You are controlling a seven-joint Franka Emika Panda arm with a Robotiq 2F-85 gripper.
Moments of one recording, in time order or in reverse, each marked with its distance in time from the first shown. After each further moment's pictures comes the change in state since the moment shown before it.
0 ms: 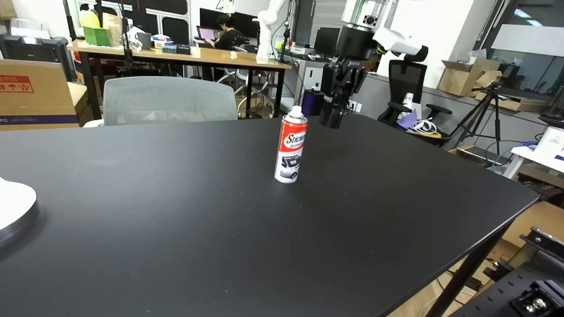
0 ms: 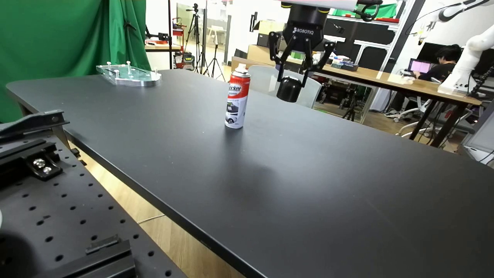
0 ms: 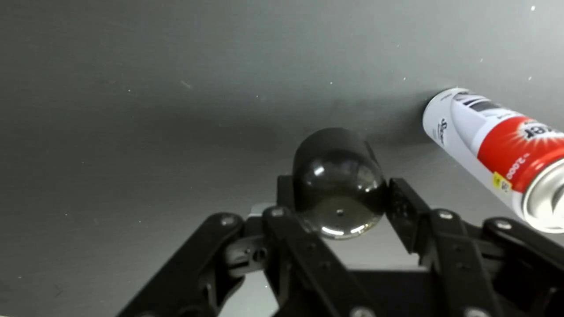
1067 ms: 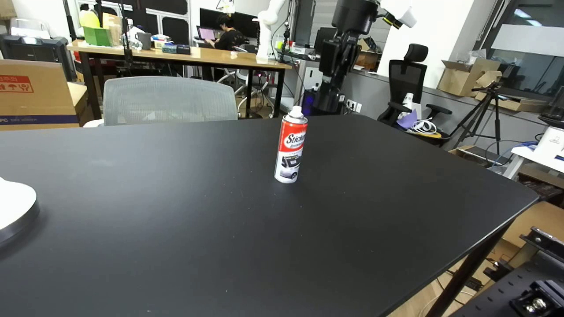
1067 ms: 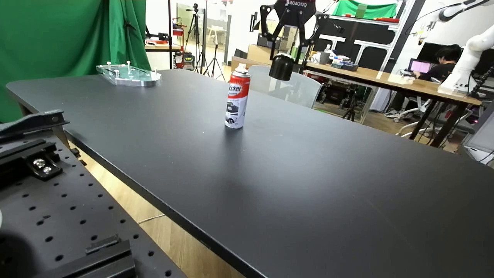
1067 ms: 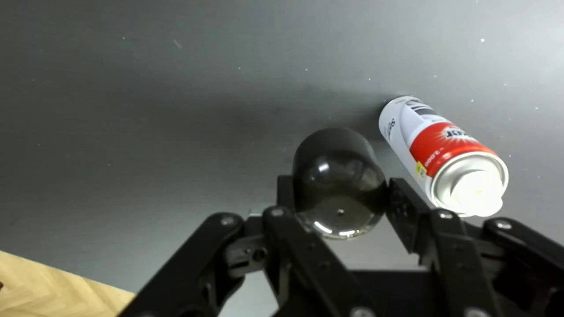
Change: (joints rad) arm 0.033 -0.111 0.012 -0.013 -0.030 -0.101 -0.138
